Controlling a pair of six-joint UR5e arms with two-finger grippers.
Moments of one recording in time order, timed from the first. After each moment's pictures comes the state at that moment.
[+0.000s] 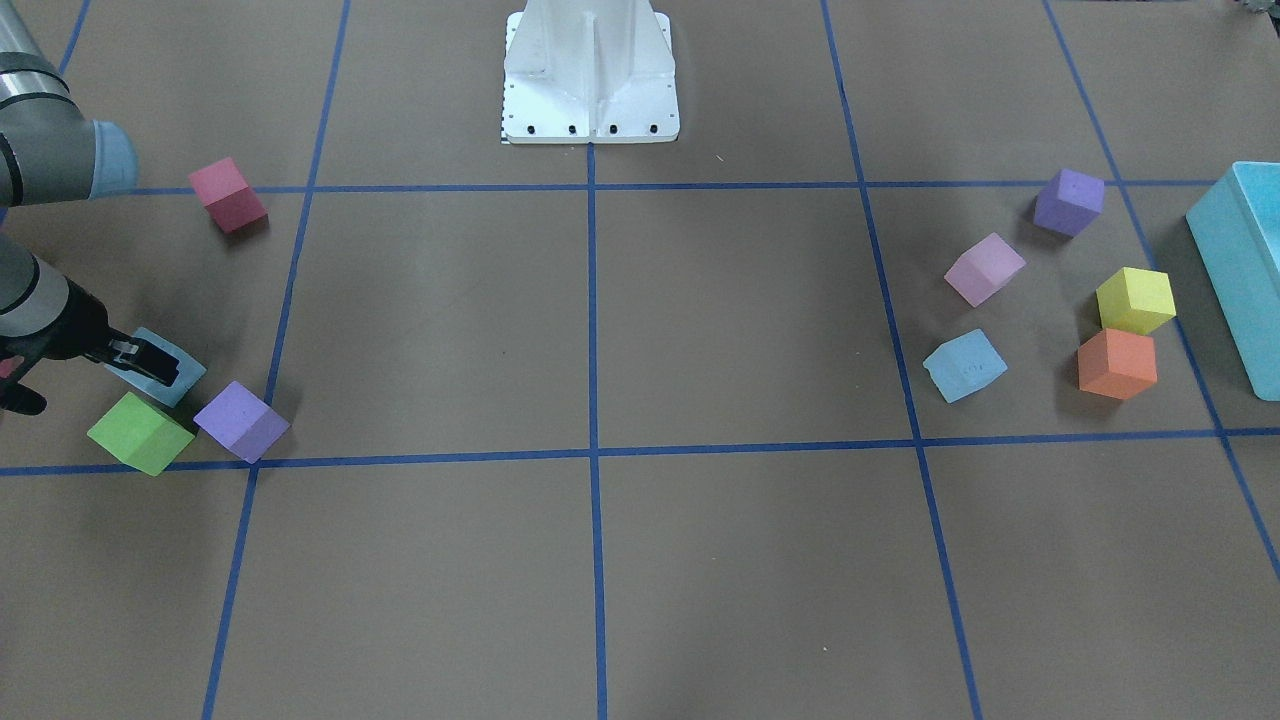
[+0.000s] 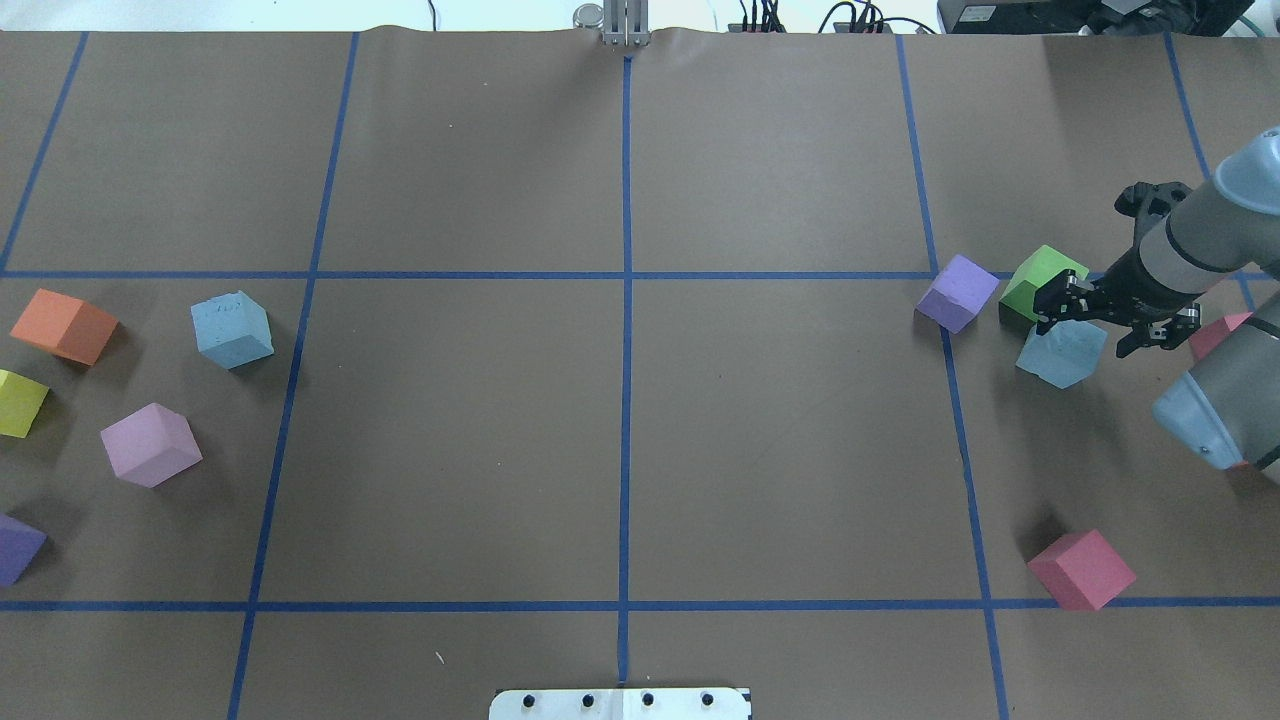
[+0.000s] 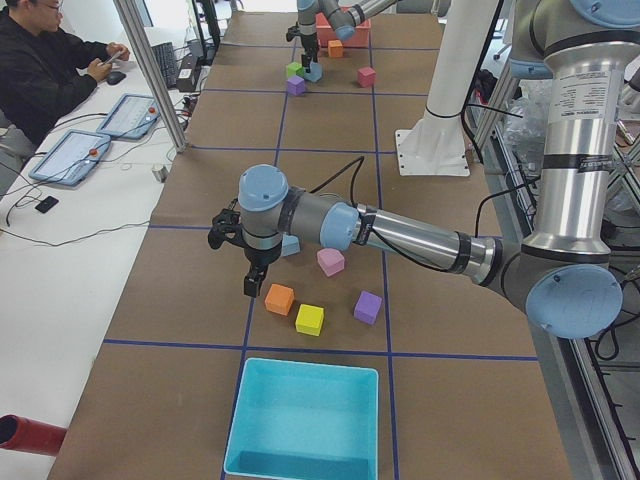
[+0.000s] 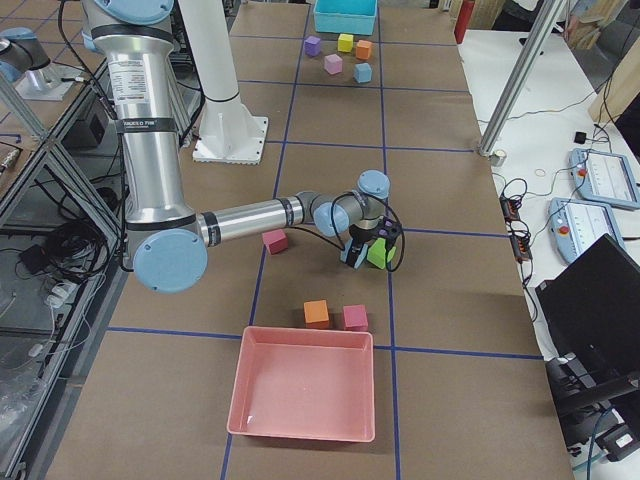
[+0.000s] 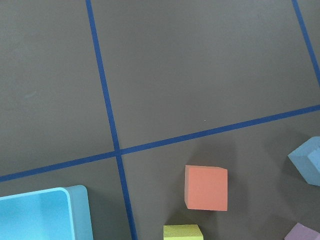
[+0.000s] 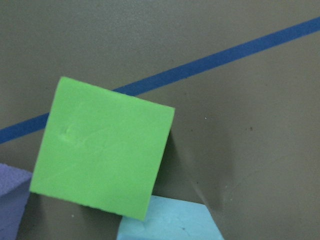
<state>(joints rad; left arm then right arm) -1.52 -1.59 -1.82 -1.59 -2.37 -0.01 0.97 -1.46 1.62 -1.30 2.20 1.08</state>
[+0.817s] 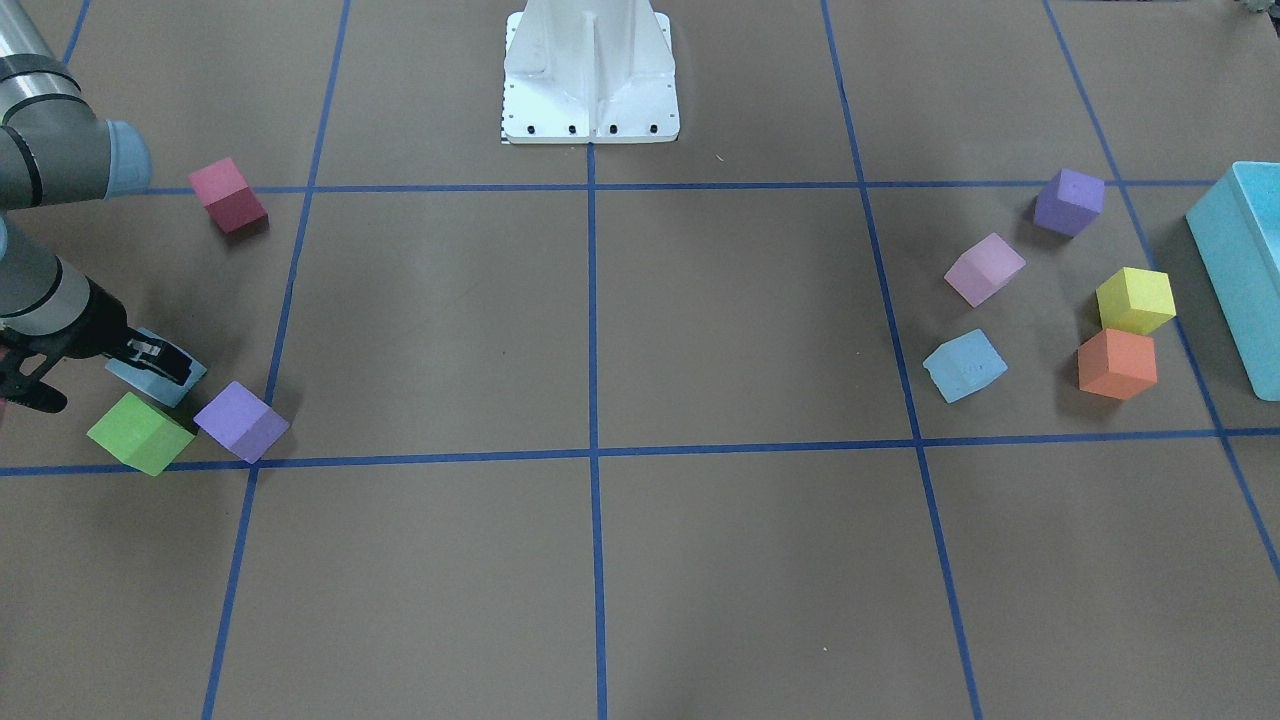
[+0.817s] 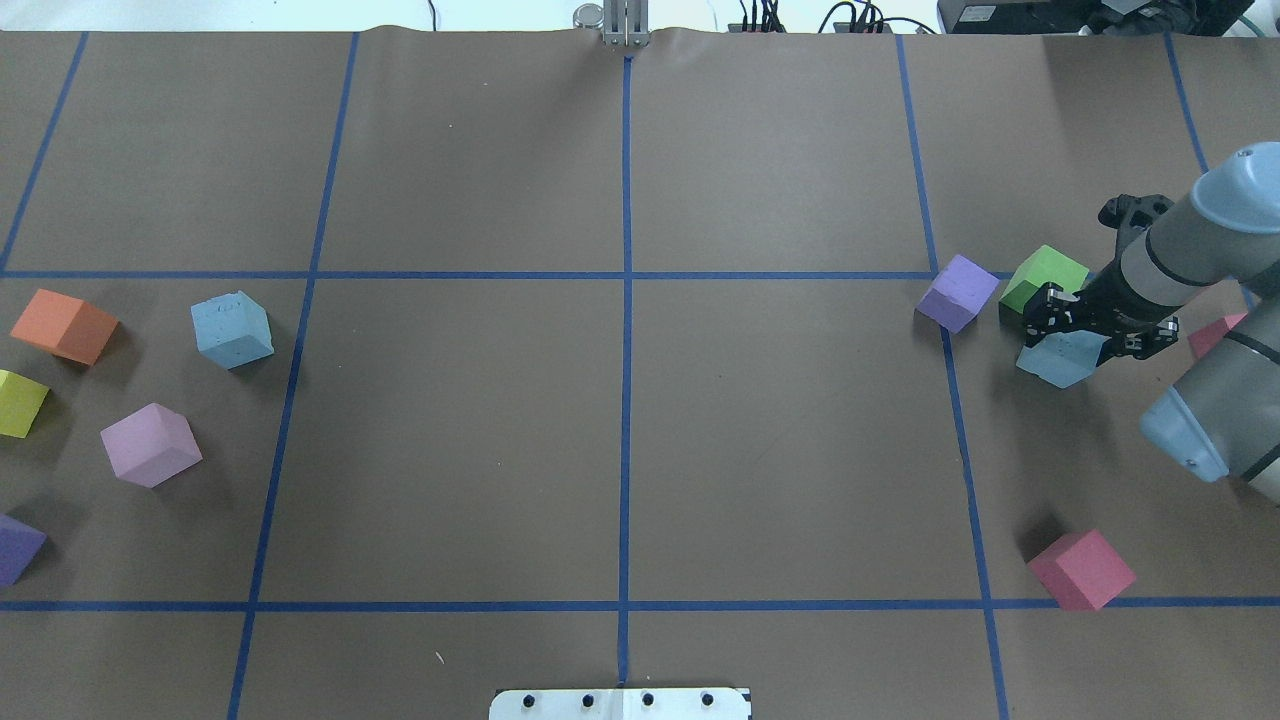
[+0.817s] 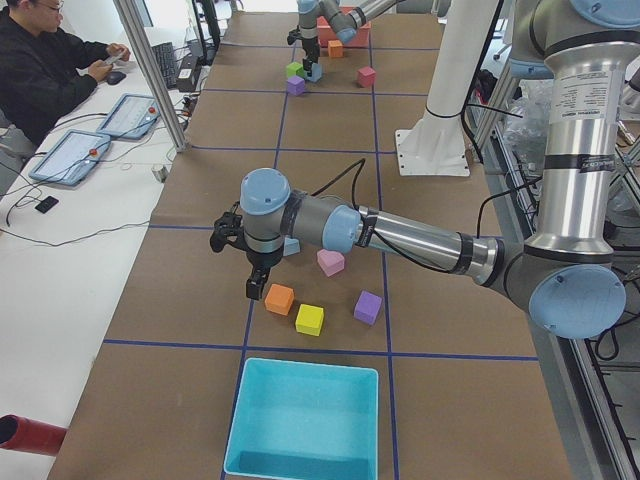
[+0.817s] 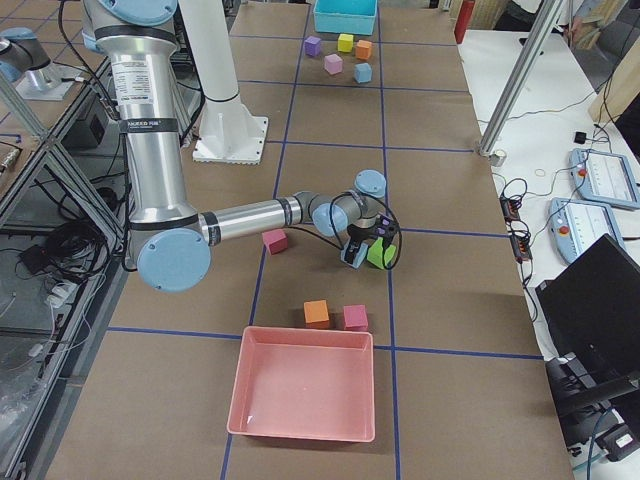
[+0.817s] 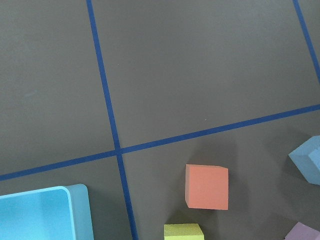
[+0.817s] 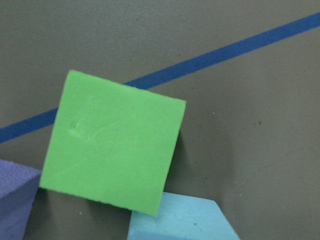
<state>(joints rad) -1.52 -1.58 -1.81 -1.60 -2.37 -0.01 0.94 -1.46 1.60 -1.24 2.18 1.11</state>
